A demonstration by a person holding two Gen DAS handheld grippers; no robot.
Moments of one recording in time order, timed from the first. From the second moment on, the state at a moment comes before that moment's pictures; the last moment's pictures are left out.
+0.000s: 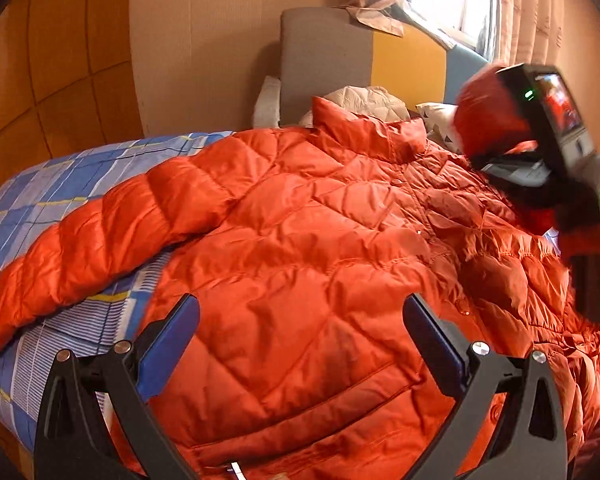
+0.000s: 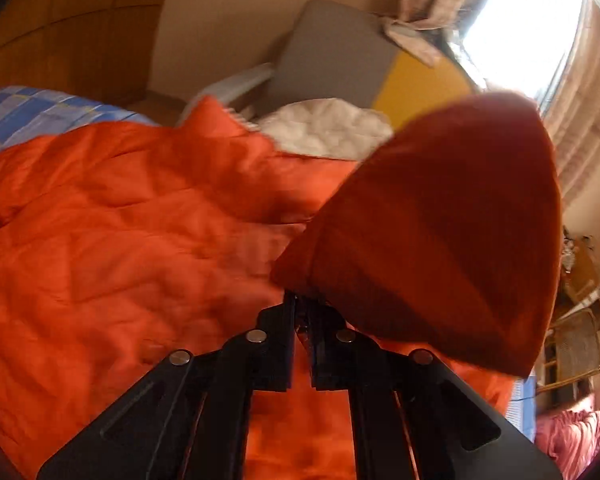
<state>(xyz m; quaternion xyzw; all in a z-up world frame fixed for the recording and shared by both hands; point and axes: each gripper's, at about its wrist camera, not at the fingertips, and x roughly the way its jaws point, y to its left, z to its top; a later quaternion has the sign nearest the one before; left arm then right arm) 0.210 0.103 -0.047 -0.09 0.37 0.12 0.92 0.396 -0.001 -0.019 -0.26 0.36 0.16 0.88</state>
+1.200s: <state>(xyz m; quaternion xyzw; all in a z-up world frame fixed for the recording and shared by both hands) 0.353 0.168 -0.070 -0.23 0.39 0.06 0.89 0.436 -0.156 -0.038 0.06 0.44 0.08 0.89</state>
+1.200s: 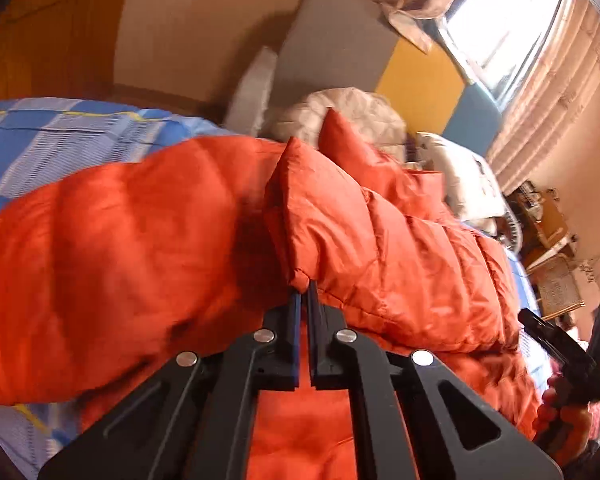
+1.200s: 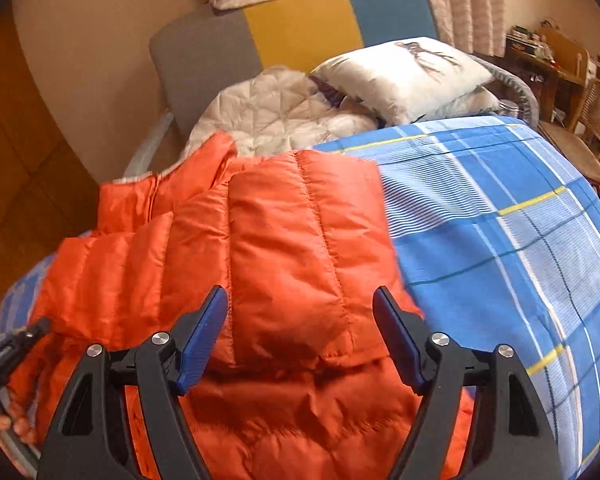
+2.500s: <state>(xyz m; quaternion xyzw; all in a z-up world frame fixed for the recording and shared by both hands) 0.063 0.395 -0.118 -0.50 0.26 0.35 0.75 0.256 -0.072 -0.066 -0.10 0.44 0.14 0.88</state>
